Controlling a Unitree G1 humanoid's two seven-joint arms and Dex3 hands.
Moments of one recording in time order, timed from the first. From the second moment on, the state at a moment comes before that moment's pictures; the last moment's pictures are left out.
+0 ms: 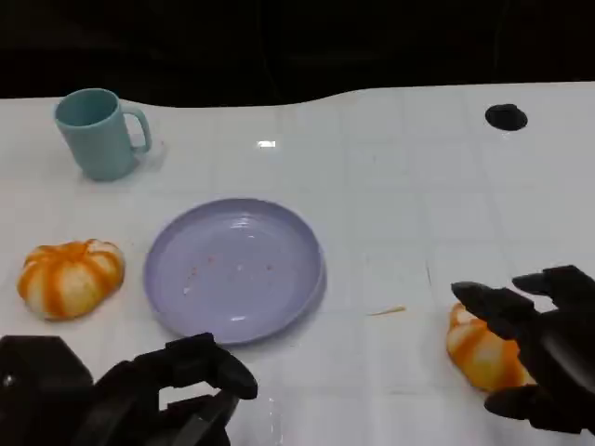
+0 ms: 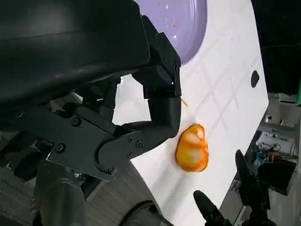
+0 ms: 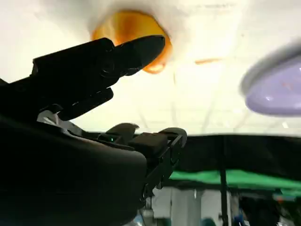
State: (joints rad) left arm 0.31 0.28 -0.04 -0.60 -0.36 0.61 -0.31; right arm 0.25 -0.32 0.14 -0.54 -1.07 0.07 0.29
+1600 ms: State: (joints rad) left arm 0.30 0.26 -0.05 -0.65 -0.36 0.64 -0.29; right arm -0.10 -0.27 0.33 0.18 -0.96 0.14 -0.13
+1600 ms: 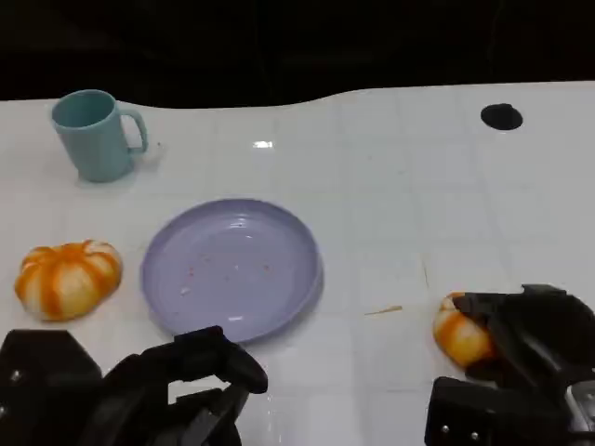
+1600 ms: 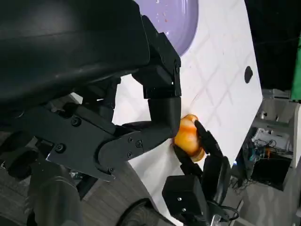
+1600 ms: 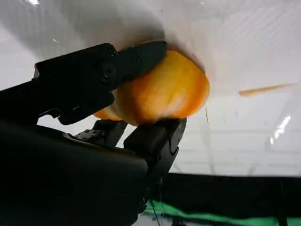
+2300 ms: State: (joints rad) left arm 0.29 0.26 -0.06 -0.64 -0.36 0.65 -0.29; right arm -0.14 -0.28 0.33 0.26 -0.86 -0.06 -0.33
